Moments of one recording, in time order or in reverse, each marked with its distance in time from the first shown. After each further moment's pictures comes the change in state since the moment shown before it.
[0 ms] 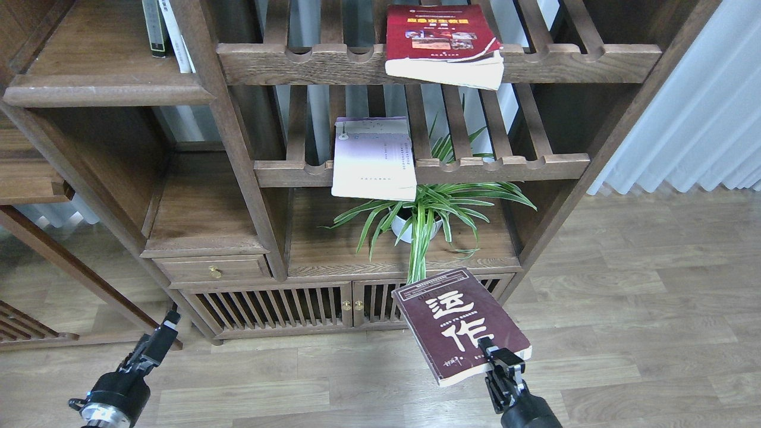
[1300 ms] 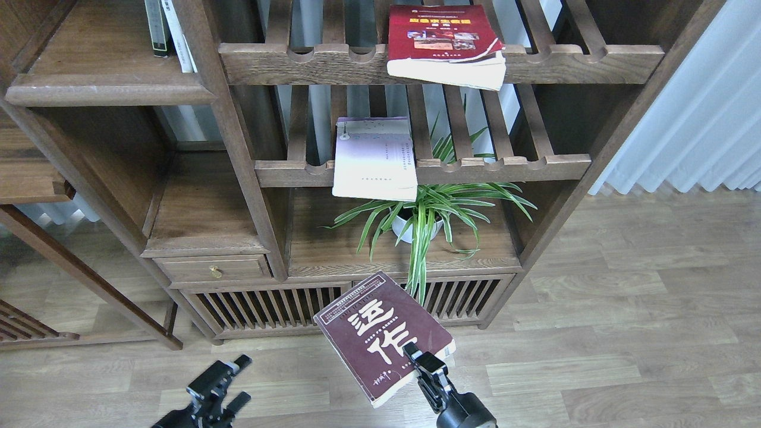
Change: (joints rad) left arm 0.063 0.049 0.342 -0.159 -0.837 0.000 0.456; right arm 0.101 0.156 -0.118 -0.108 -0.169 0.000 -0.001
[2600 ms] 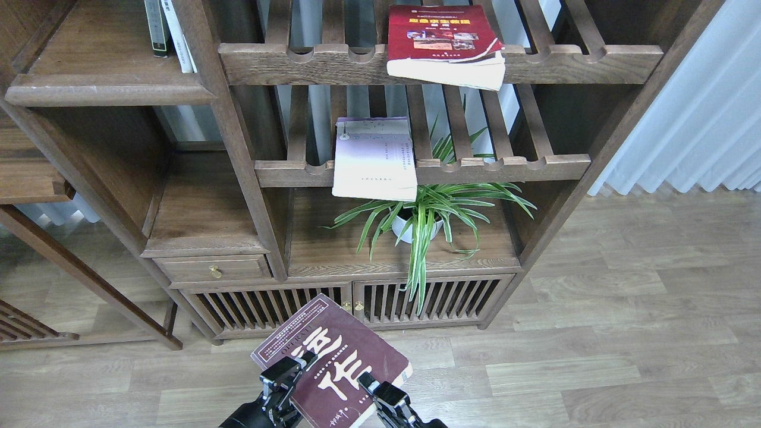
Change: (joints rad) left arm -0.058 -0.226 0.012 0.089 0.008 0.001 -0.038; right arm -0.018 0.000 -0.174 0.059 0.005 0.000 -0.001
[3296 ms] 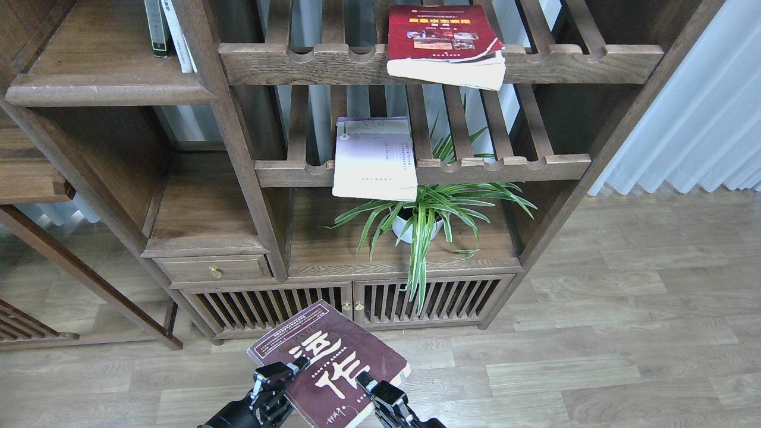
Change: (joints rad) left arm -0.005 0.104 -0.004 -0.026 0.002 -0.001 0.022; right arm -0.004 0.001 0.015 -0.011 -0.002 0.000 0.001
